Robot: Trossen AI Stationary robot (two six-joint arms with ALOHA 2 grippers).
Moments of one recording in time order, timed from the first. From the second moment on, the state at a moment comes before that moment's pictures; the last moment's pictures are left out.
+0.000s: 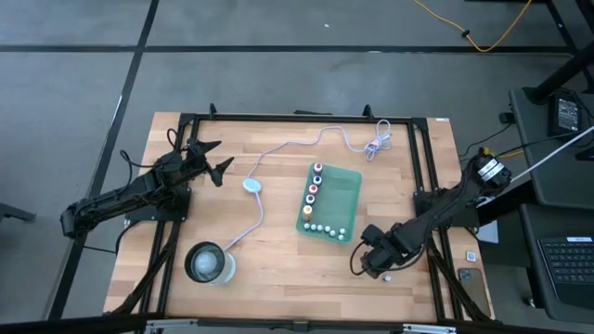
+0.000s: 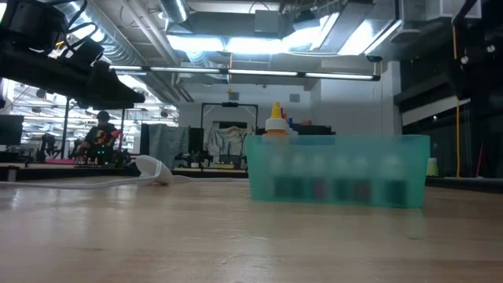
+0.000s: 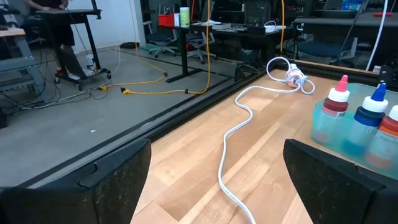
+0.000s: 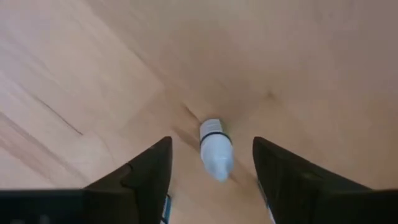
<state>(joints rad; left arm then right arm) 0.48 0.13 0.04 -0.05 -0.24 -0.04 0.66 1.59 0.92 -0.84 -0.01 1.39</state>
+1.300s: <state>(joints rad) 0.48 0.13 0.04 -0.05 -0.24 -0.04 0.42 1.61 1.43 -1.29 0.12 0.80</state>
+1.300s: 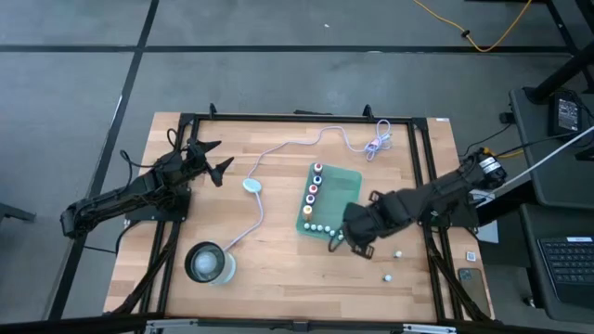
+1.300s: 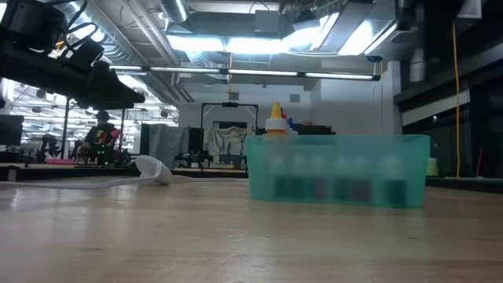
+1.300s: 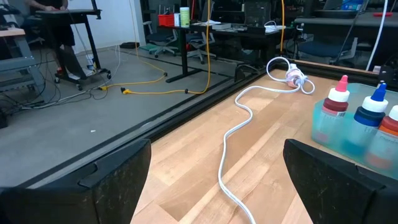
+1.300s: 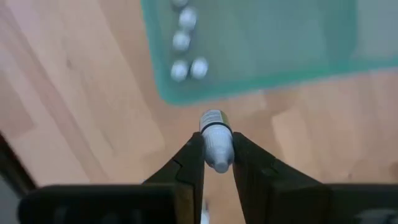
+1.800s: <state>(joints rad) 0.48 0.13 0.04 -0.05 -0.24 -0.04 0.27 1.74 1.38 -1.07 0.15 0.53</state>
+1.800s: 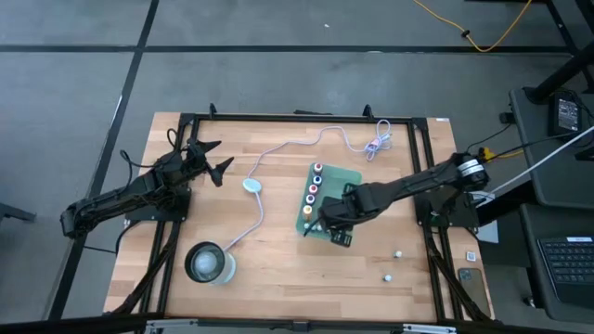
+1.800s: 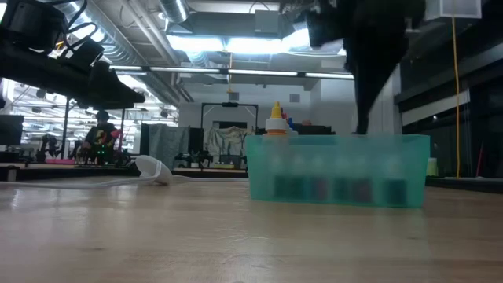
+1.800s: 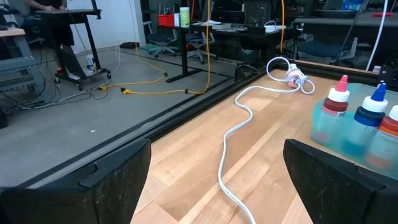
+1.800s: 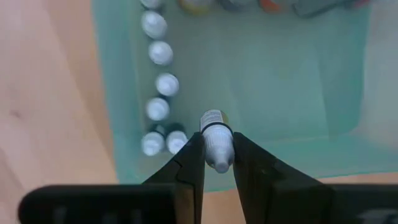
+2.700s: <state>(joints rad) 0.48 0.13 0.04 -0.05 -0.24 -0.04 0.24 1.81 1.19 -0.91 0.09 0.49</state>
